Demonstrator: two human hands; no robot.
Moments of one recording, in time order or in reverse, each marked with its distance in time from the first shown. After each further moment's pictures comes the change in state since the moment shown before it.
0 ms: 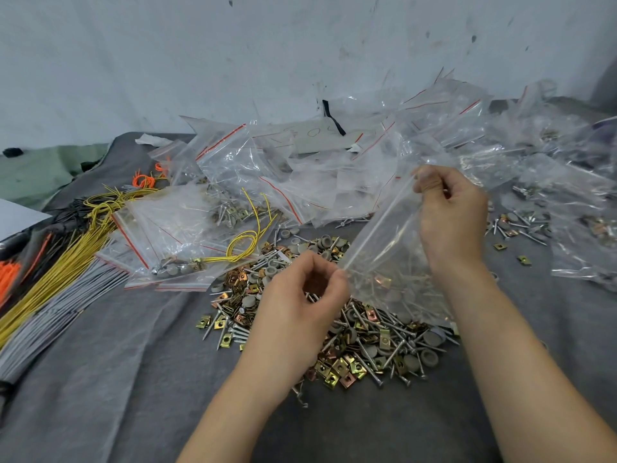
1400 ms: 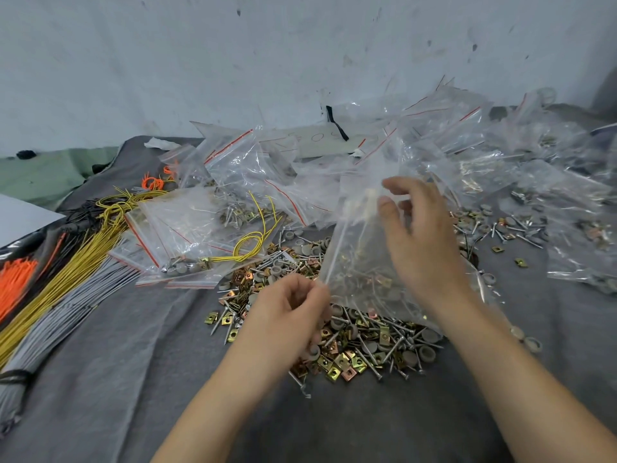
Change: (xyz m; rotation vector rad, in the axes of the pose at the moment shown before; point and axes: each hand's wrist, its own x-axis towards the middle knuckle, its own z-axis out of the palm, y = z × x) left_hand -0.011 0.001 -0.016 -0.083 -0.059 -0.340; right_hand -0.039 -0.016 -0.005 -0.320 -0.302 -0.226
